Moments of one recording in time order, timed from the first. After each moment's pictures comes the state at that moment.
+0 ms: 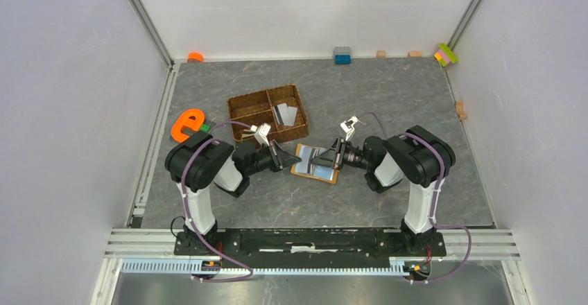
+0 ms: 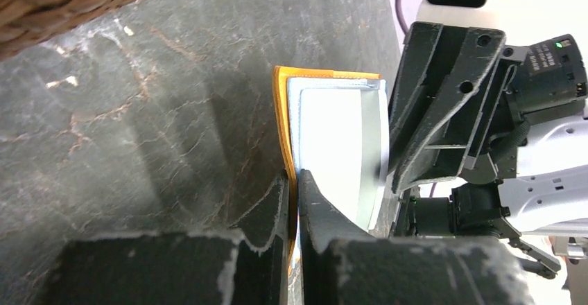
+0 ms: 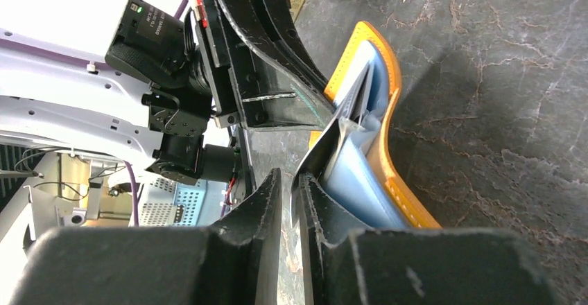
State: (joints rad) left arm -0.51 1.90 0.36 1.28 0.52 -0.93; right arm 0.47 1.94 0.40 1.42 -0.79 1.04
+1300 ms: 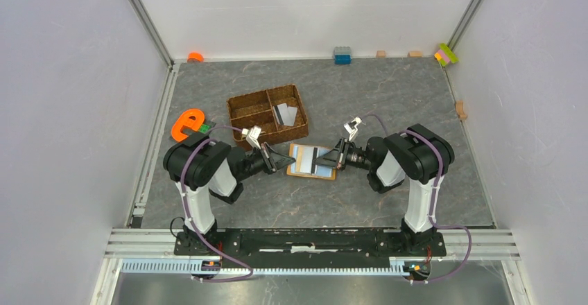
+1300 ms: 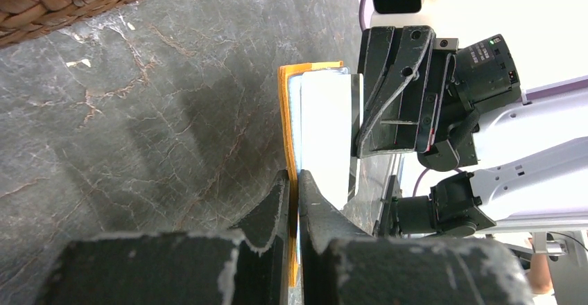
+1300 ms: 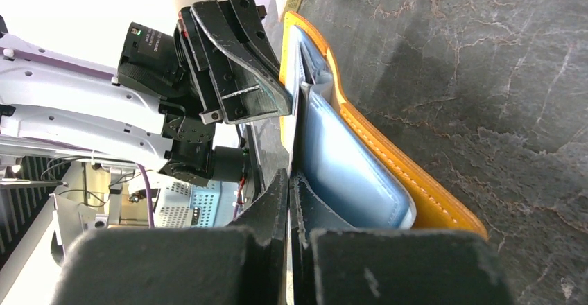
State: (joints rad) left arm -0.45 1.91 0.26 1.50 0.55 -0.97; right arm 0.42 1.97 0.39 1.45 -0.81 1.09
